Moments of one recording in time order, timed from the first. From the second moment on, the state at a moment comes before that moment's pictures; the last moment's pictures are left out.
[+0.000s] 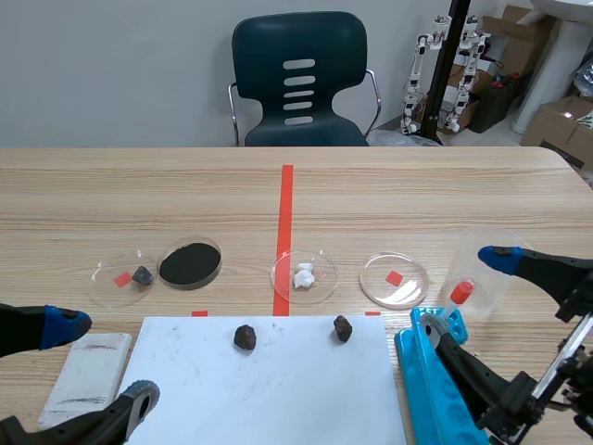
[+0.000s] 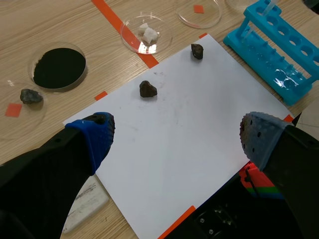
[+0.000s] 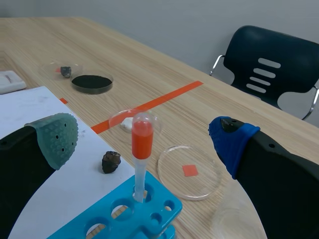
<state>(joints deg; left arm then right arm) 56.7 -23.1 -12.3 126.0 -17.1 -33.5 7.0 -26.4 23.3 5.1 77.8 -17.2 33.8 58.3</state>
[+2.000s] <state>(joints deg) 56.7 -23.1 -12.3 126.0 -17.1 -33.5 7.0 -24.1 23.3 1.4 70.8 -15.7 30.9 64.2</state>
